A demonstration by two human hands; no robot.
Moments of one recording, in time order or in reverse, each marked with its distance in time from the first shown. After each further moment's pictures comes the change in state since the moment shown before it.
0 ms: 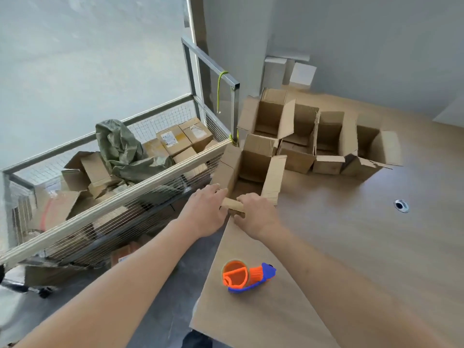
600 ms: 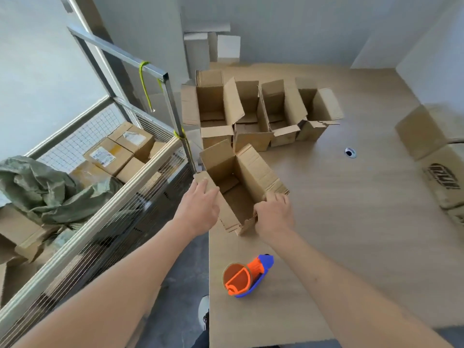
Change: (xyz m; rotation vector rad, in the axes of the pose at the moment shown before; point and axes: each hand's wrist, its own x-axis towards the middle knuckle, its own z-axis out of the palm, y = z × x) left_hand 0.085 -0.007 0.031 0.091 -0.134 0.300; right_hand -0.019 0.051 0.026 -0.246 0.072 0.509
